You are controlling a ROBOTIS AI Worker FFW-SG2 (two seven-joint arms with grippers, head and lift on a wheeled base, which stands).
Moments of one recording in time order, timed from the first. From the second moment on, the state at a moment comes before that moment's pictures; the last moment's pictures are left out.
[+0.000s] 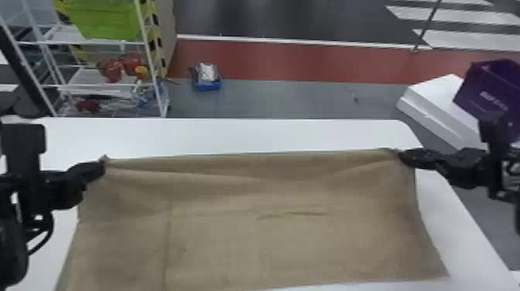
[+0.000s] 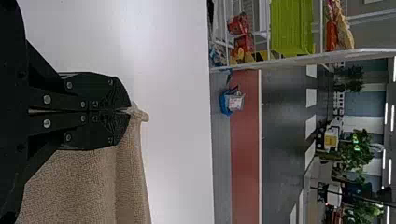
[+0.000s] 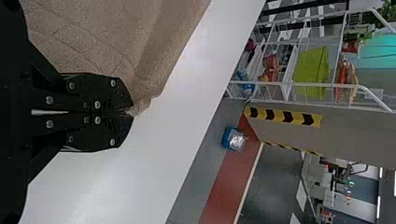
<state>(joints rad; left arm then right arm) 0.01 0.06 0.27 -1.92 -0.17 0.87 -0.46 -0.28 -0.41 -0.35 -1.23 0.25 0.24 1.10</state>
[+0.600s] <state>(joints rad) 0.13 0.05 0.29 -2.07 -0.08 0.80 -0.46 -0.17 -0.41 -0.43 -1.40 0.19 0.24 1.14</state>
